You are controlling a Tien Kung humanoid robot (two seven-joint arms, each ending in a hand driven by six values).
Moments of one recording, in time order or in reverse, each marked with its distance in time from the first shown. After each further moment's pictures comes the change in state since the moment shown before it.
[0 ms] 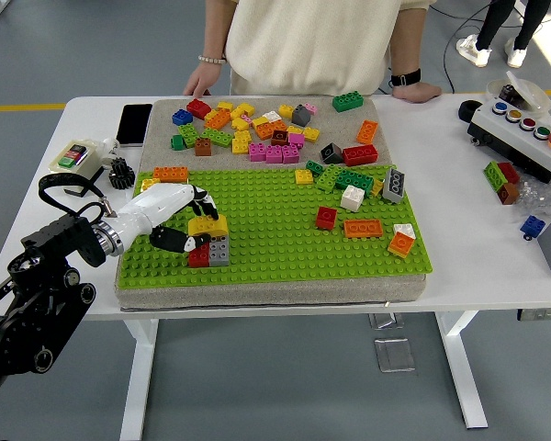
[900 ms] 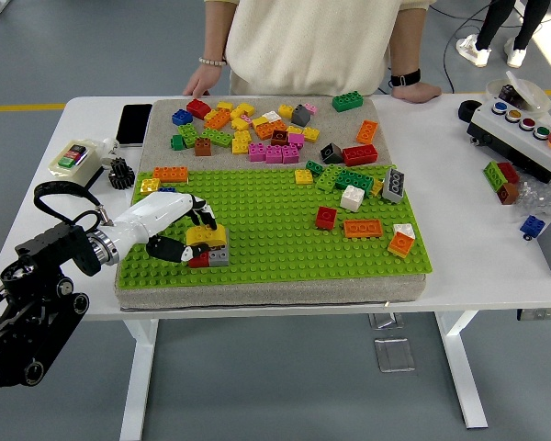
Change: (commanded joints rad) left arm 0.038 0.022 0.004 -0.063 -0.011 -0.024 0.005; right arm 0.002 -0.001 0.007 0.000 -0.002 0.001 -0.005
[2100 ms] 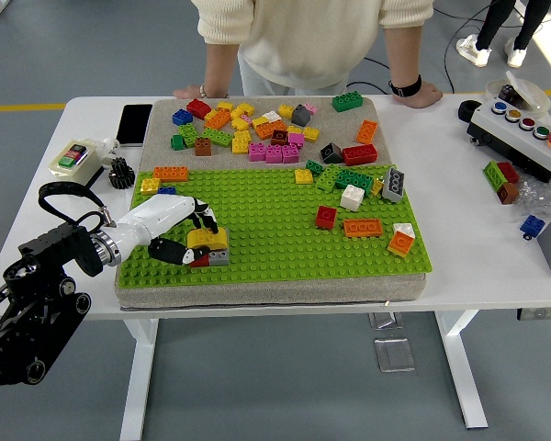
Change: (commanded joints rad) left arm -0.013 0.001 0.016 0.022 0.005 -0.005 -0.008; right arm 0.003 0.001 -0.002 0.000 0.004 -0.003 -0.001
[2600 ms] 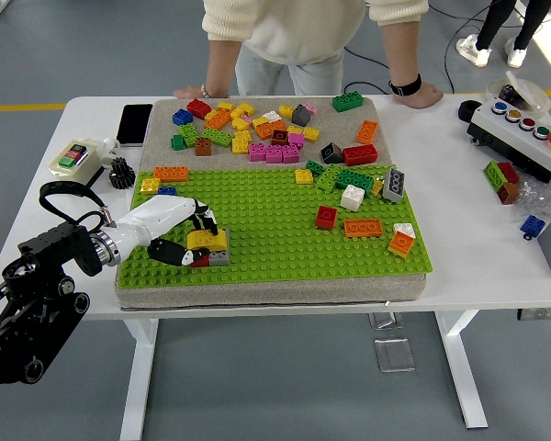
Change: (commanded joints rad) left arm -0.007 0.013 0.019 0.005 -0.002 0.002 -0.008; right arm 0.000 0.002 -0.003 0.000 0.000 -0.001 -0.001
